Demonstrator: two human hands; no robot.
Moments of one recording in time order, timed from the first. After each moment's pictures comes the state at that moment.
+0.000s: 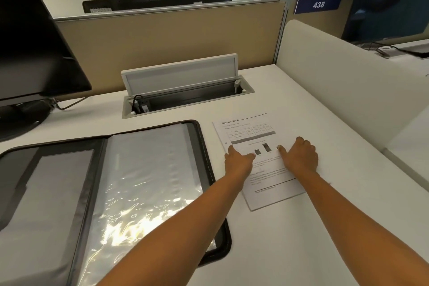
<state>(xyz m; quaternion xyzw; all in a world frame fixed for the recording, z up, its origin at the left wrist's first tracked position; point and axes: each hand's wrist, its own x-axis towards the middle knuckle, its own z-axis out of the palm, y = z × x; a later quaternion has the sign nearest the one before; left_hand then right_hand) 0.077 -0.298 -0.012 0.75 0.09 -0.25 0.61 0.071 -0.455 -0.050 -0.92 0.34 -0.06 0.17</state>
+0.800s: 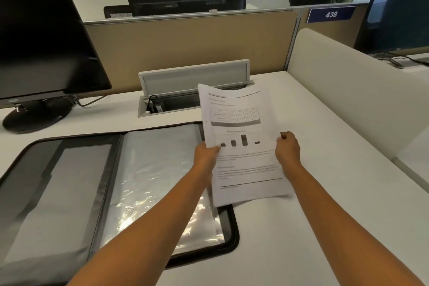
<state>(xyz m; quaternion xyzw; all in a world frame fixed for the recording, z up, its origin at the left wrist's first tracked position) 0.086 -0.214 0.015 0.66 0.13 -0.16 0.72 0.079 -0.393 -0.005 -0.77 0.32 -0.13 0.53</state>
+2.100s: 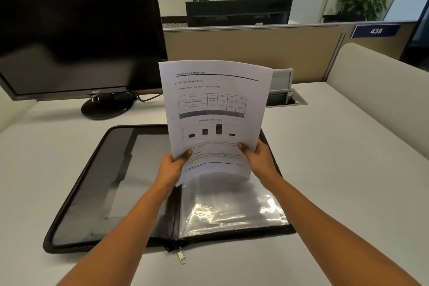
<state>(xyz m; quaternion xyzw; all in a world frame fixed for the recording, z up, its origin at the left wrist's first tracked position) 0.046 0.017 0.011 0.72 0.08 -0.03 0.68 0.046 -0.181 0.011 -0.73 0.08 -0.05 0.68</state>
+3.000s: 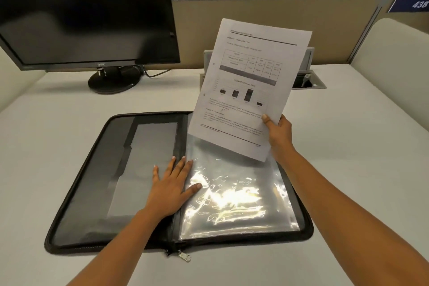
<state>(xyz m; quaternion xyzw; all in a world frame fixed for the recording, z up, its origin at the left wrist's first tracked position) 0.000 0.045 -0.065 0.99 -0.08 -0.08 0.09 0.086 -0.208 0.004 -0.67 0.17 -0.10 0.72</state>
